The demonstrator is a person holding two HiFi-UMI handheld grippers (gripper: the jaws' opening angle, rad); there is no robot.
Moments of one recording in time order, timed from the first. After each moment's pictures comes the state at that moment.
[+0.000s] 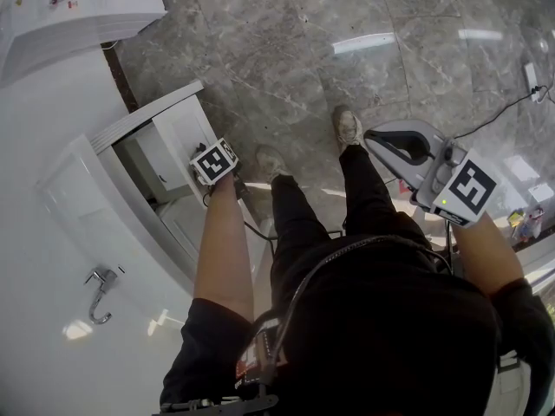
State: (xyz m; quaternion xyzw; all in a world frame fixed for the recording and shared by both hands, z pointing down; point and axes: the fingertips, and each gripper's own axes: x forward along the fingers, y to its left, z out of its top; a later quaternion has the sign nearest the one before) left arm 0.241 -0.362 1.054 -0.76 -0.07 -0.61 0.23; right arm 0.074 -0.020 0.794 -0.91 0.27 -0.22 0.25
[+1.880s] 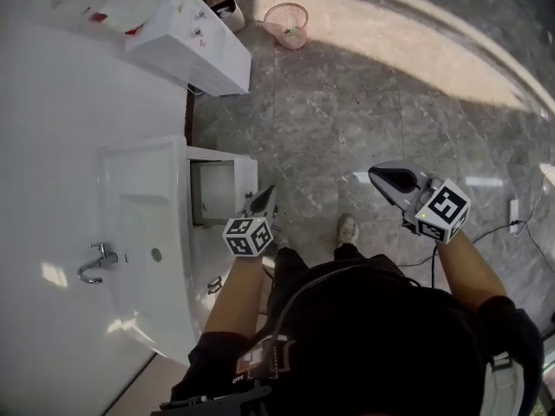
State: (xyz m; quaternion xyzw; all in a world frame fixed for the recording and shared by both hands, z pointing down) left arm 0.217 -0.217 0.746 -0.85 -0.37 -0.37 -0.06; right arm 0.138 -0.001 0.597 -0.92 0.34 -0.19 0.11
